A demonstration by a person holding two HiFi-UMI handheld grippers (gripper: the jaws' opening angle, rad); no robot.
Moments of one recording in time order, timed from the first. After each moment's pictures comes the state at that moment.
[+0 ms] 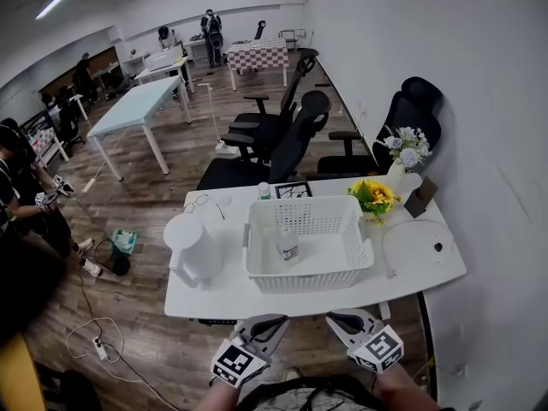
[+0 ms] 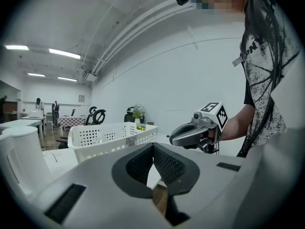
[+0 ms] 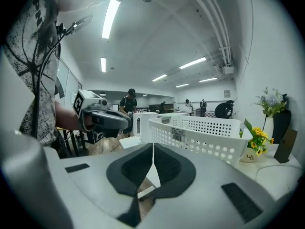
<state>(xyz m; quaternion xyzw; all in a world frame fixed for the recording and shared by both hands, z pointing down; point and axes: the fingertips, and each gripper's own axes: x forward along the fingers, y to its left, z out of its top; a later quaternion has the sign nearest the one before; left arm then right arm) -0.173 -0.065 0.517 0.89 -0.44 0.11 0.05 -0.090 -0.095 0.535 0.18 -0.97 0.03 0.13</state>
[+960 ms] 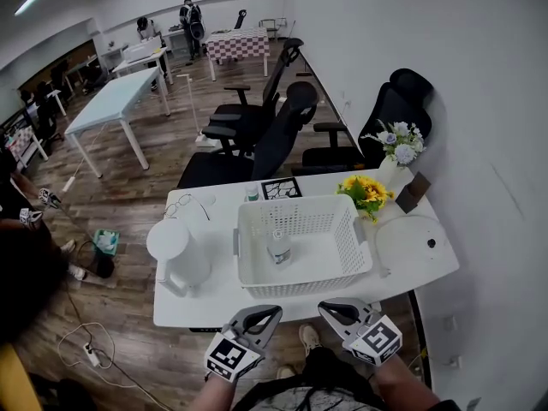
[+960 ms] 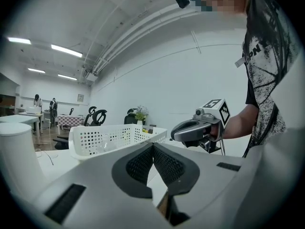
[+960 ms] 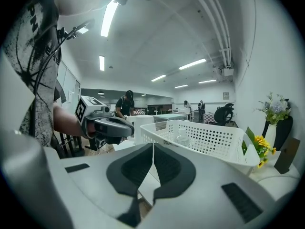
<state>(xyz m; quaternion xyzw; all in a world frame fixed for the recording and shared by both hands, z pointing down) -0.199 -0.114 0.519 0.90 -0.43 0.08 0.05 -0.118 -0.135 0.515 0.19 -0.97 0.02 0.13</state>
